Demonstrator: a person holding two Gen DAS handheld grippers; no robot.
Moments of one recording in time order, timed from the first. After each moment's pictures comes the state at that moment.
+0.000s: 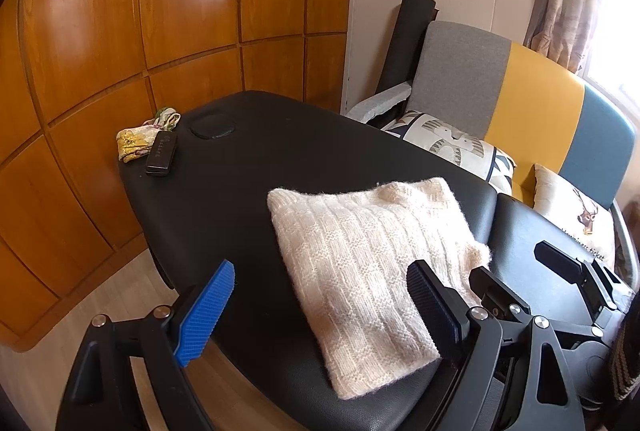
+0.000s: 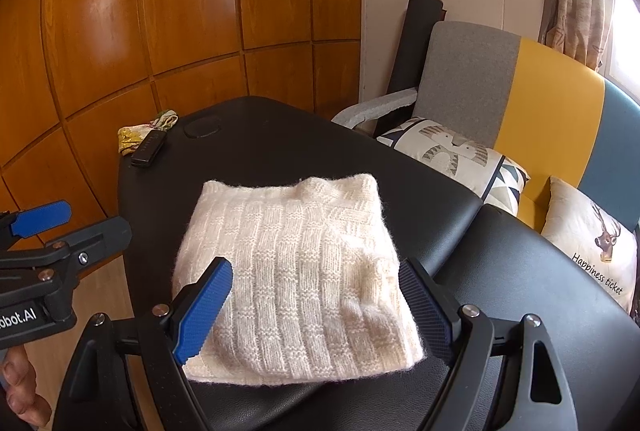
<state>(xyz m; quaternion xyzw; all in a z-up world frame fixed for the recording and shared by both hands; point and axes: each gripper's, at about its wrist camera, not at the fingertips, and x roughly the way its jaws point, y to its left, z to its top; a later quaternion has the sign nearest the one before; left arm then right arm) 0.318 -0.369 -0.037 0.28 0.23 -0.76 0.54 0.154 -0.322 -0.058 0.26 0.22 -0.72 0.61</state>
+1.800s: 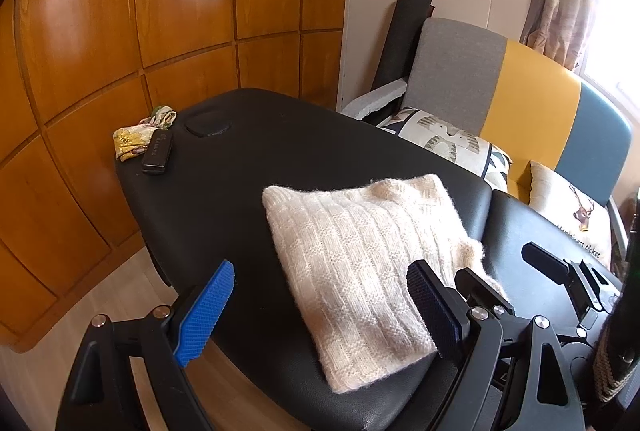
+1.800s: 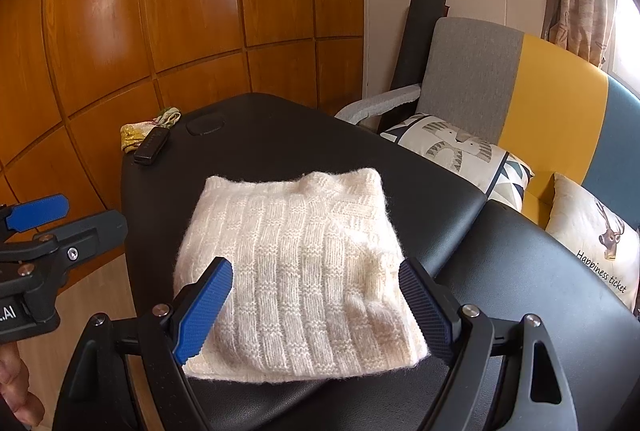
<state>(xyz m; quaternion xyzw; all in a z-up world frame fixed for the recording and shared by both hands) 0.313 -0.366 -0.033 0.28 0.23 -0.76 0.53 0.152 -0.322 -0.063 0.27 0.22 -0.71 0.61</state>
